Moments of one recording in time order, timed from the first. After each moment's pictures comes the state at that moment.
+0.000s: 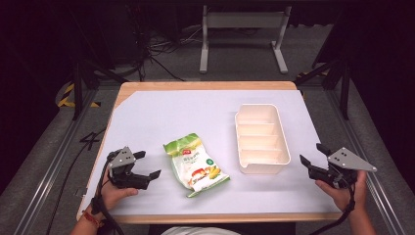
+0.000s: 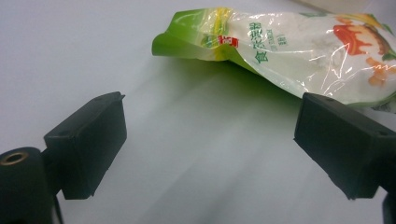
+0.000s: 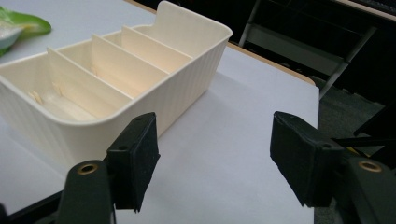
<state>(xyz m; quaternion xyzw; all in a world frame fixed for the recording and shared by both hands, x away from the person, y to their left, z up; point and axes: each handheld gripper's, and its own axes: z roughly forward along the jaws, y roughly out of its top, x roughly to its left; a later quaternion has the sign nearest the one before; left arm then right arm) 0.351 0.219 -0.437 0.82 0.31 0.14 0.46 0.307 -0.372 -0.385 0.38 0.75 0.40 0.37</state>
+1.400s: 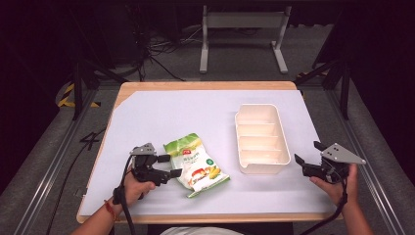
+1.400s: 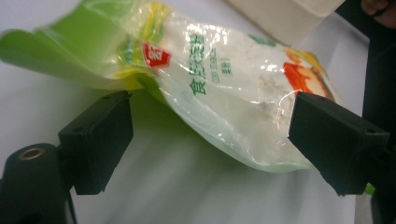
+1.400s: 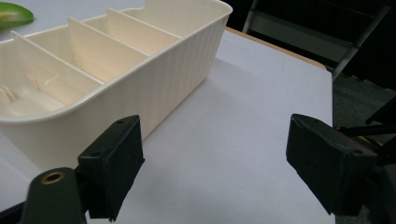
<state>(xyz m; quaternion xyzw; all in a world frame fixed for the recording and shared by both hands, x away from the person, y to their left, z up) 0.378 0.163 -0.449 0.81 0.34 -0.04 0.48 0.330 -0.373 -0.403 0.40 0.75 0.40 0.36</state>
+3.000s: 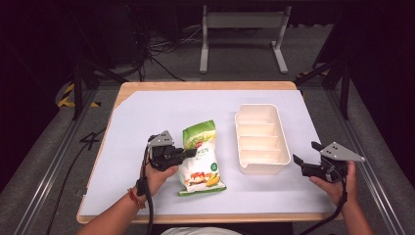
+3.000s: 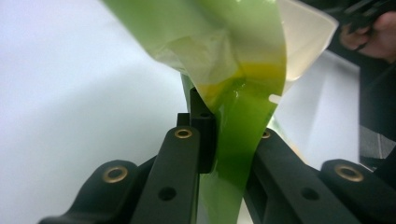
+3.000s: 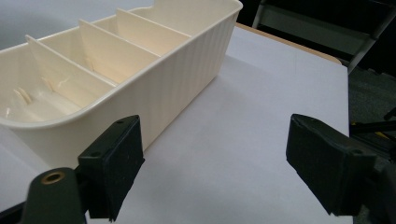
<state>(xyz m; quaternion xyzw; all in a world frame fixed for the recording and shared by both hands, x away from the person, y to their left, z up) 0.385 0.119 -0.405 0.79 0.28 0.04 0.54 0.333 -0.371 -0.402 0.40 0.75 0.40 0.33</state>
